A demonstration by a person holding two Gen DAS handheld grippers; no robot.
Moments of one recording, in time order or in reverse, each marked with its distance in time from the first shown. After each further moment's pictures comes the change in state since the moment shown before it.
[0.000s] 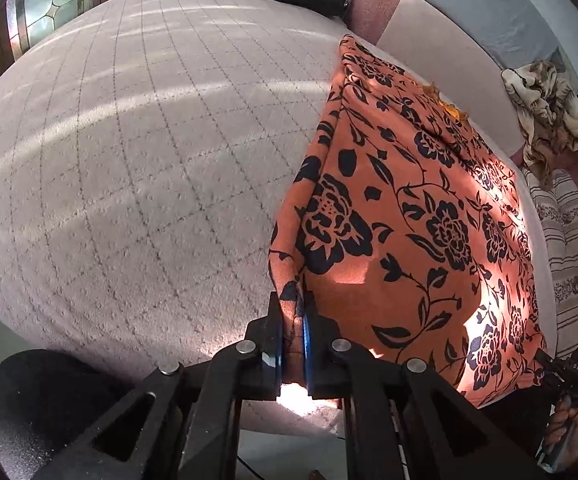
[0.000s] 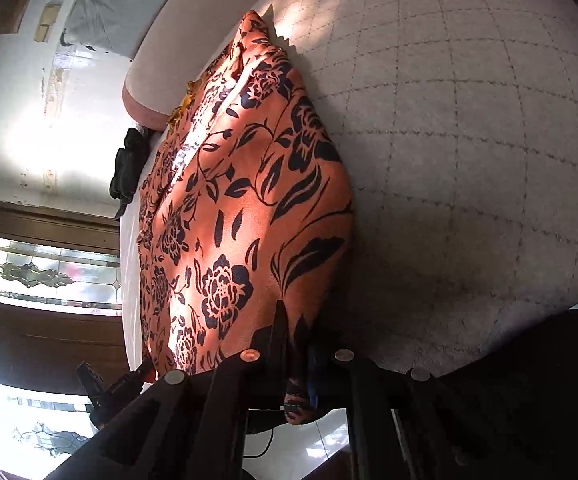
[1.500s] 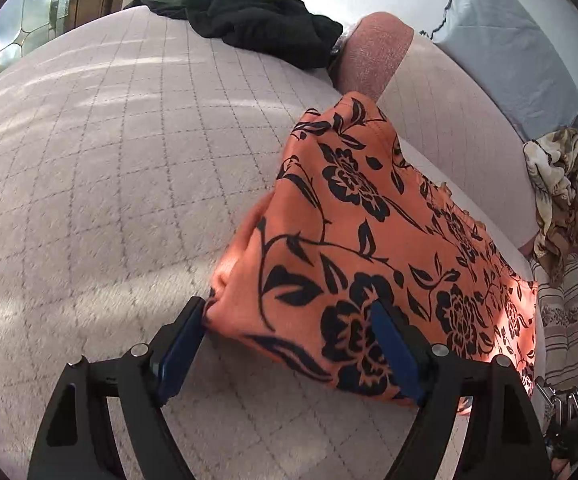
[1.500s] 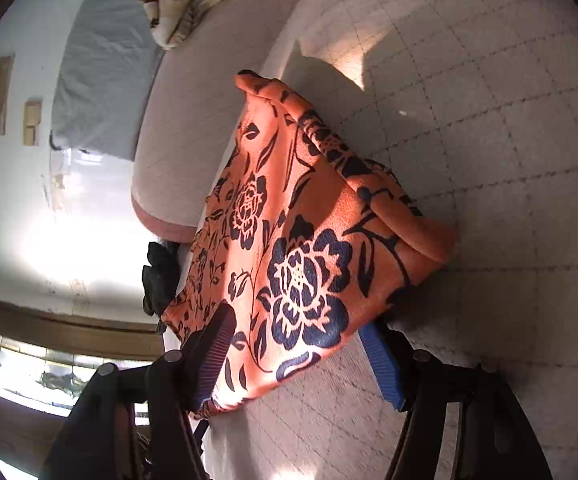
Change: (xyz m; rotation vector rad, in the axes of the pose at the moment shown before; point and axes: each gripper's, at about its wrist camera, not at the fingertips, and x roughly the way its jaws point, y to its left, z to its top) left arm 0.121 -0.083 0.153 -0.094 -0.168 -0.019; right arm 0.117 0.055 0.154 0.220 -0.242 0.141
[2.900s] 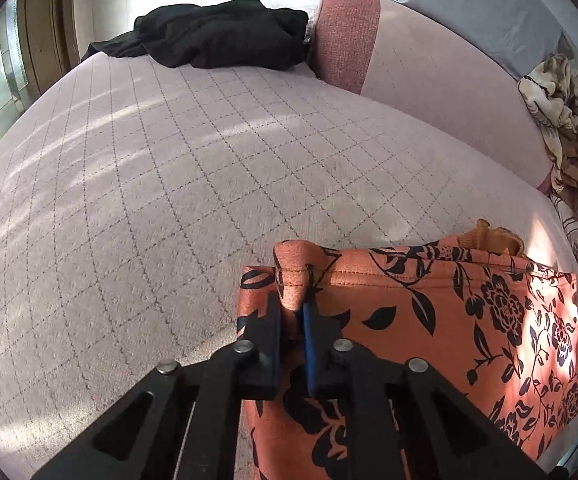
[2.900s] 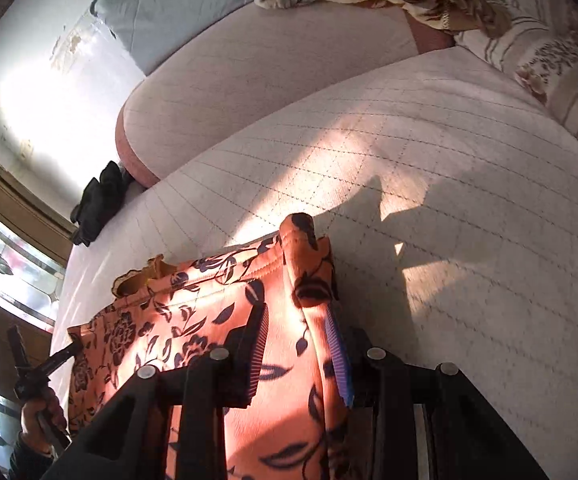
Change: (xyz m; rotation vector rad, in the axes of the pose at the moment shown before) left arm -0.008 0.003 0.018 0.266 0.032 0.083; right arm 0.005 0.070 0.077 -0.639 0.066 -0.299
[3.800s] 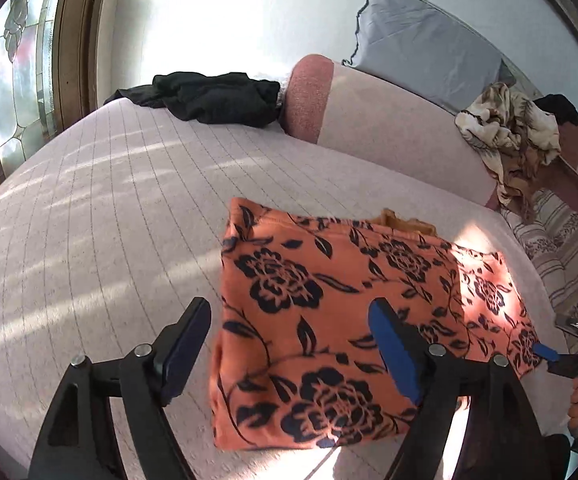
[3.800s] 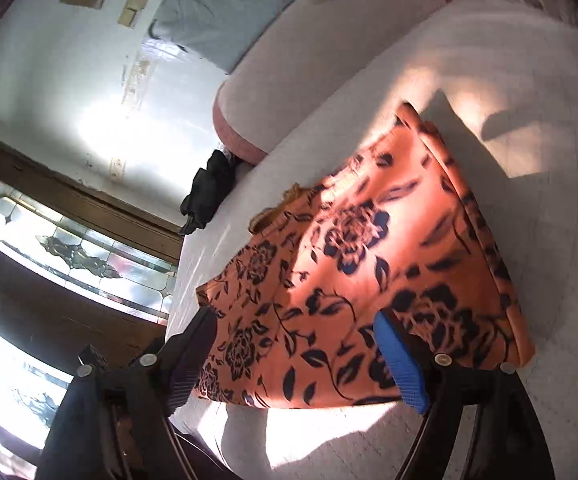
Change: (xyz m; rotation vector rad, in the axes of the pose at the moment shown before) left arm -0.127 -0.021 -0.111 0.018 -0.199 -0.075; right arm -0.061 0.016 -0.123 0.206 0.029 0.402
